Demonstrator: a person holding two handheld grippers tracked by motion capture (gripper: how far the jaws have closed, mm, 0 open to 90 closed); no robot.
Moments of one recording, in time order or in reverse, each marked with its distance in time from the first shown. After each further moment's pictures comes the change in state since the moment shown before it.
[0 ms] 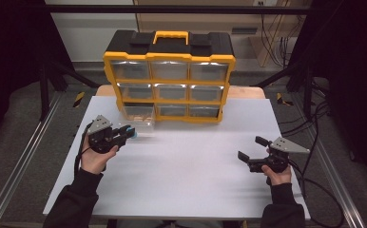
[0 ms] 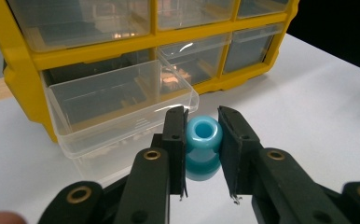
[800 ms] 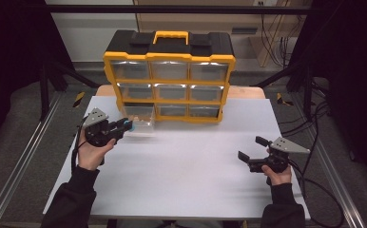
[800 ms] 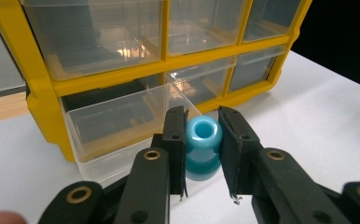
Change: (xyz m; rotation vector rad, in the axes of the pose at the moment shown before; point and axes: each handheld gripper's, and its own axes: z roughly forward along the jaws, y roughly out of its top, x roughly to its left) left arm 0.007 0.019 -0.004 -0.034 0.010 -0.007; right arm 0.000 0.000 0.000 0.001 -0.002 -0.001
